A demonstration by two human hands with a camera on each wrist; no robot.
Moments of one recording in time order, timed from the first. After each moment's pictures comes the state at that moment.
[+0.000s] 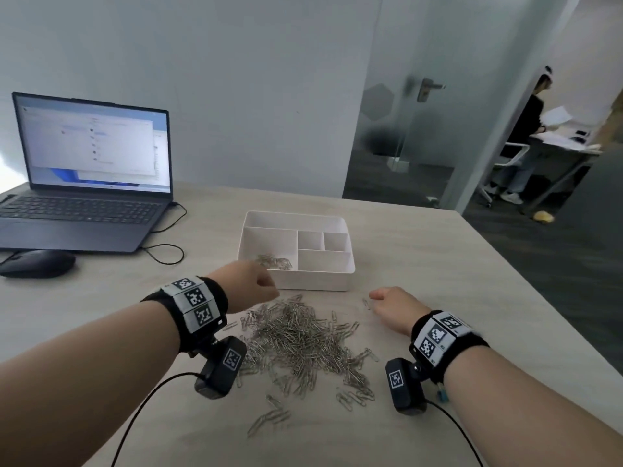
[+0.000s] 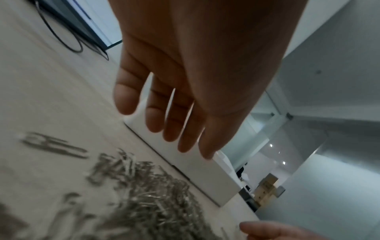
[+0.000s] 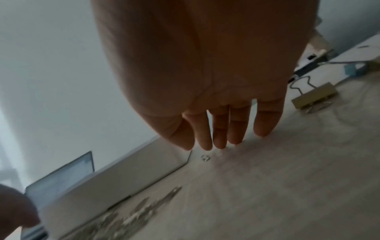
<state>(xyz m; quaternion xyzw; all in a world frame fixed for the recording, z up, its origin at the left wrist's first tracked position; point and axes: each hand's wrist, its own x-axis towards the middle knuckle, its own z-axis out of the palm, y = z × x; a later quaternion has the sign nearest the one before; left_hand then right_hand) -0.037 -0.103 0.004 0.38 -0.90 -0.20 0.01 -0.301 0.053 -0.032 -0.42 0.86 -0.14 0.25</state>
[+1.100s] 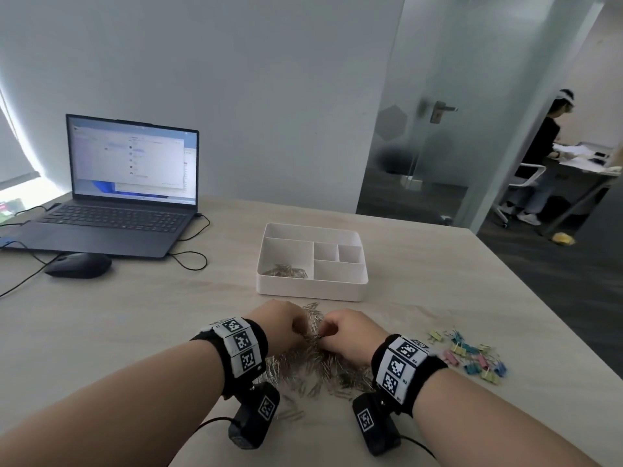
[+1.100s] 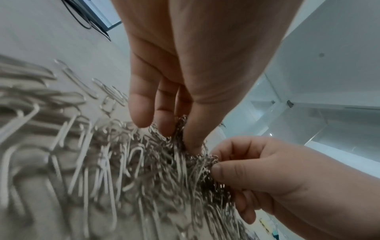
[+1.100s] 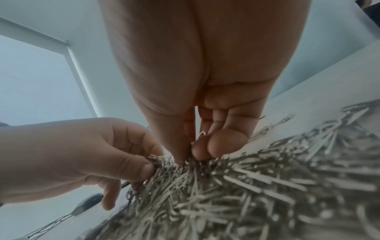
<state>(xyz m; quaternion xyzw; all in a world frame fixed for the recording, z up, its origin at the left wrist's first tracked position) -0.043 -0.054 -0.021 0.36 -0.91 -0.21 -0.01 -0.201 0.038 -0.034 -0.57 0.77 -0.15 0.24</state>
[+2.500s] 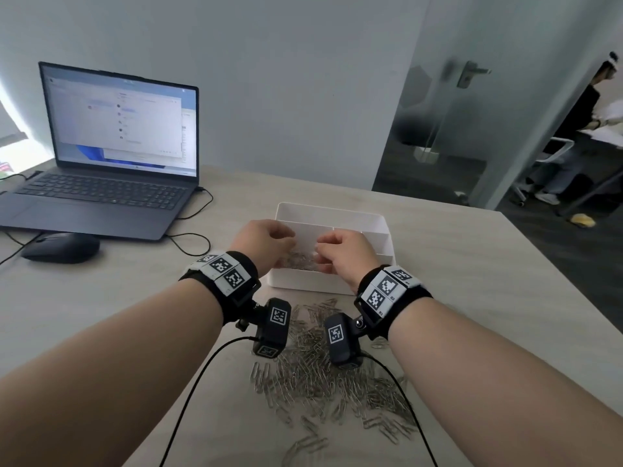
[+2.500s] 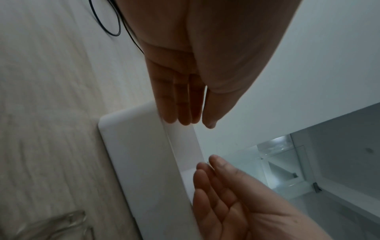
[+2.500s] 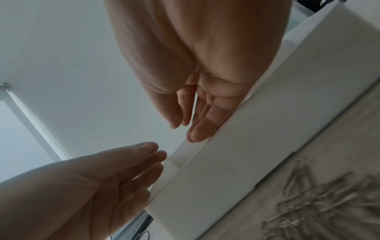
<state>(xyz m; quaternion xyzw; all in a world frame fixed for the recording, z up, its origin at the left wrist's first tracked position) -0.051 -0.171 -0.009 0.44 -0.71 -0.46 0.32 -0.204 -0.088 -0.009 -0.39 0.69 -0.52 0.33</state>
